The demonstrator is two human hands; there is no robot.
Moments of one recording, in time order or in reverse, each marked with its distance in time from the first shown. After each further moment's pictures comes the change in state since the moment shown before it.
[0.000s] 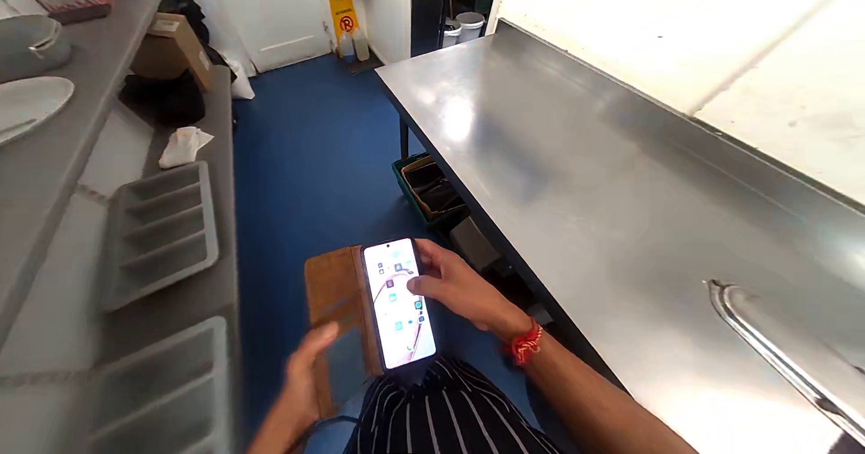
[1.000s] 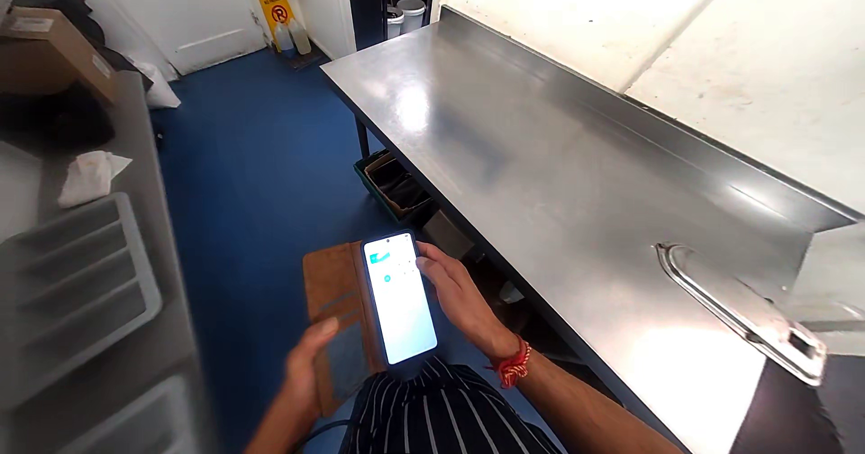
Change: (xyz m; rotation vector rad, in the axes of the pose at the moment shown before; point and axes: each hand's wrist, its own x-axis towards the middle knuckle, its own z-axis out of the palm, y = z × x) left_hand 0.071 -0.001 0.000 -0.057 -0.170 -0.101; right_hand 0.007 0.026 -0.009 -0.072 0.475 -0.067
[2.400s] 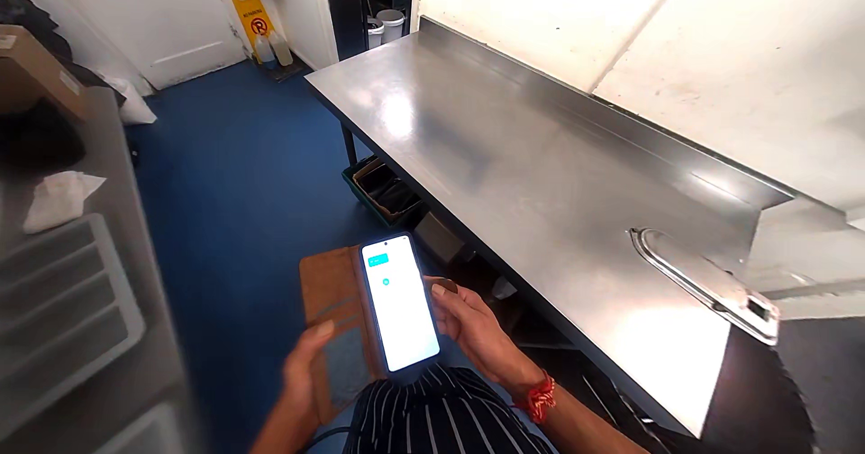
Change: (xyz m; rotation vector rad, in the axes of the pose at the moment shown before) left_hand -0.004 0.007 -0.002 -0.021 -0.028 0.000; right_hand -0.054 0.016 0.000 0.563 -0.066 0.125
